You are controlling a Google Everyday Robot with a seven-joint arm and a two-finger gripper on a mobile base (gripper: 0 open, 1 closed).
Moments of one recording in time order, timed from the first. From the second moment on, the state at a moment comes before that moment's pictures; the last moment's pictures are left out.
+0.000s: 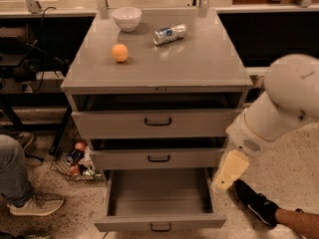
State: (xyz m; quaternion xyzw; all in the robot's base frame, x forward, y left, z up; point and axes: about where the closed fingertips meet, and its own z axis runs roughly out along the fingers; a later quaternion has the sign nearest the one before) arm 0.431 -0.162 0.769 -0.53 0.83 0.10 0.13
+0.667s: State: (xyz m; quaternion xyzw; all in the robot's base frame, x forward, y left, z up) arm 0.406 -0.141 0.604 -0.48 0.85 0.21 0.10
